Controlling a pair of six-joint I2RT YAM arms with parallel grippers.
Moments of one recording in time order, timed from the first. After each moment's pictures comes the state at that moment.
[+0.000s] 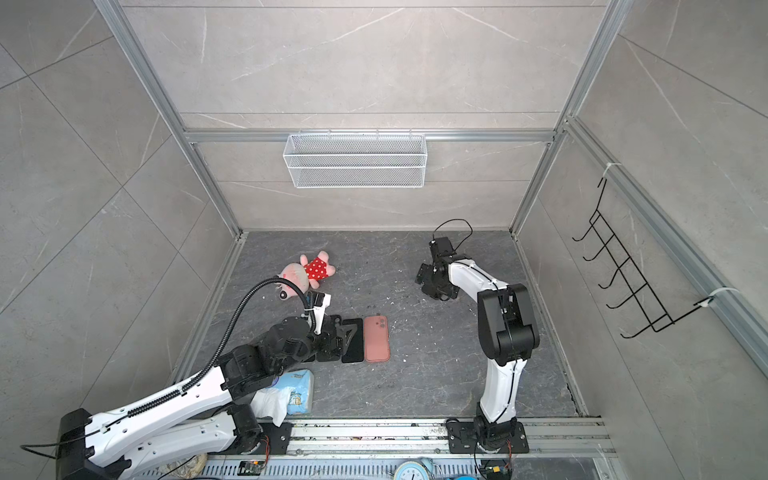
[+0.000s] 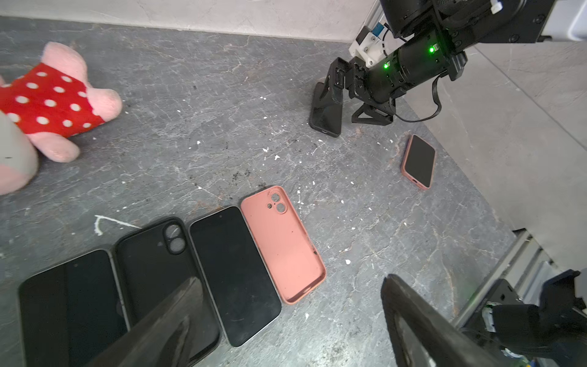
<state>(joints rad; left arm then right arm) -0.99 0.91 0.70 -0.30 -0.25 -0.49 0.21 1.95 1.40 -0.60 0.03 0.58</state>
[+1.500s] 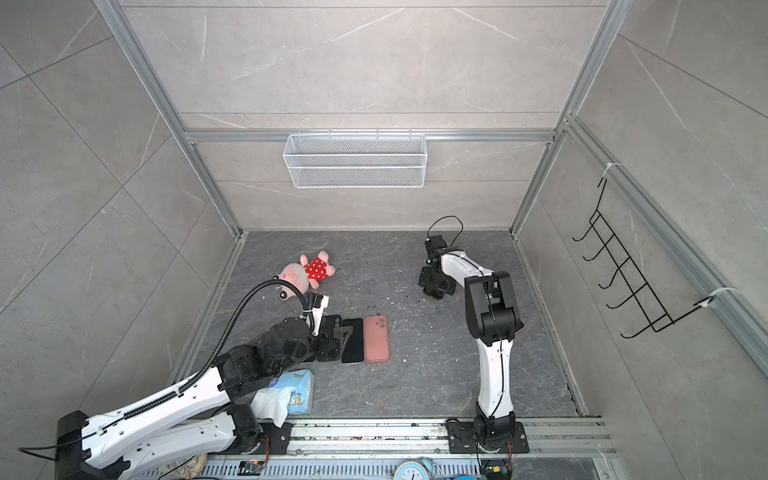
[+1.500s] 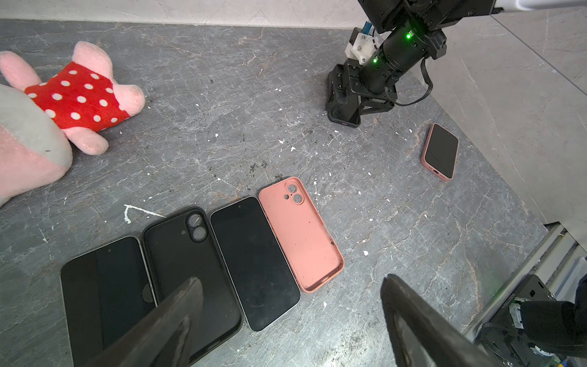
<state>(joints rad) -0.99 0.90 0.71 -0.36 -0.28 -0.48 0.21 2.15 1.60 -0.74 0.09 0.48</state>
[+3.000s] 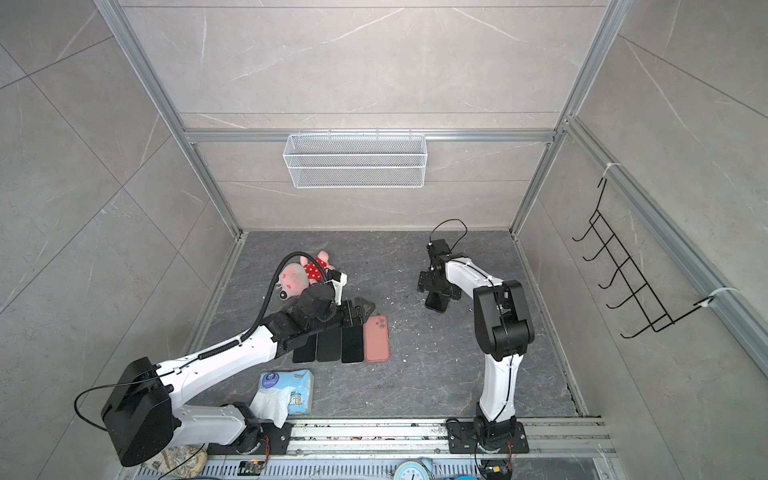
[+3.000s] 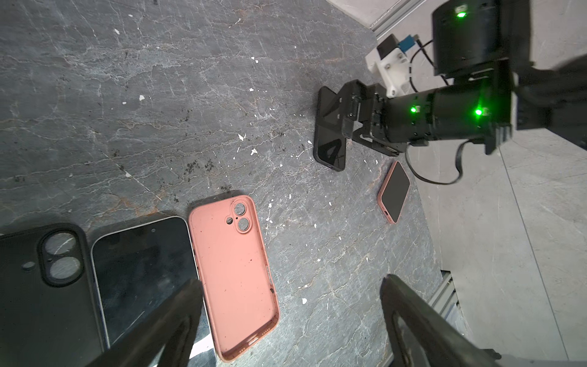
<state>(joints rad) -0.79 1.31 0.85 -0.13 0.08 -0.75 0.22 2.01 1.45 -0.72 0.09 0.43</state>
